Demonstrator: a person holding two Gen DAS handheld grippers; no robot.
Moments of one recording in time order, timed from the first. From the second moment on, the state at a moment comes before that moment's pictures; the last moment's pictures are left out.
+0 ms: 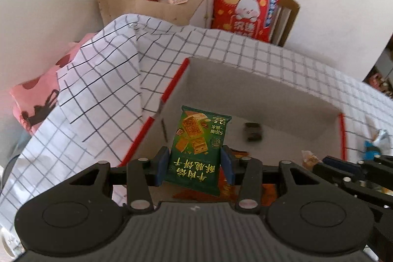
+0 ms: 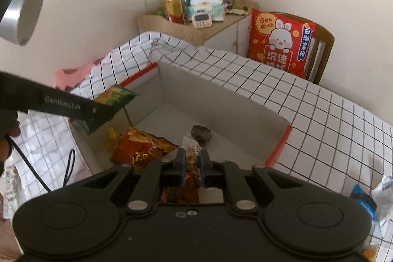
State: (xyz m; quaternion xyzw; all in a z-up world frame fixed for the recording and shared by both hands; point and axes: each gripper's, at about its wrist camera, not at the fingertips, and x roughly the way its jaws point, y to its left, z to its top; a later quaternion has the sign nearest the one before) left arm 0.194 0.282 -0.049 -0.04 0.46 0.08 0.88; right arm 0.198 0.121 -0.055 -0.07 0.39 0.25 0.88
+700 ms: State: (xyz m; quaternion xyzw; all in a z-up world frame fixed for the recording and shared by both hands) left arm 0.221 0.286 -0.099 -0.01 0.51 0.08 0.85; right arm 0.220 0.160 -0.097 -0.10 0.45 0.27 0.85
